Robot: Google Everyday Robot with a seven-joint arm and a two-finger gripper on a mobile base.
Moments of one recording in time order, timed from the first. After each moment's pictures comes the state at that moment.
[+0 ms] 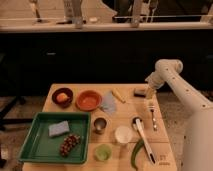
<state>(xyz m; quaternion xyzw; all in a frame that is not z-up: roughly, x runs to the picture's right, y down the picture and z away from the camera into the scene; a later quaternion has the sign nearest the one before) 0.289 0.005 0.931 -0.21 -0.06 0.08 0.97</state>
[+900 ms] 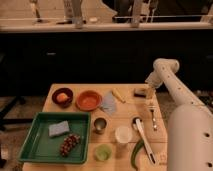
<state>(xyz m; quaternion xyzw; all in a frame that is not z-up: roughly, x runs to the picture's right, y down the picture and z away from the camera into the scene) 0.304 0.013 0.964 -0.24 -0.05 0.08 0.96</state>
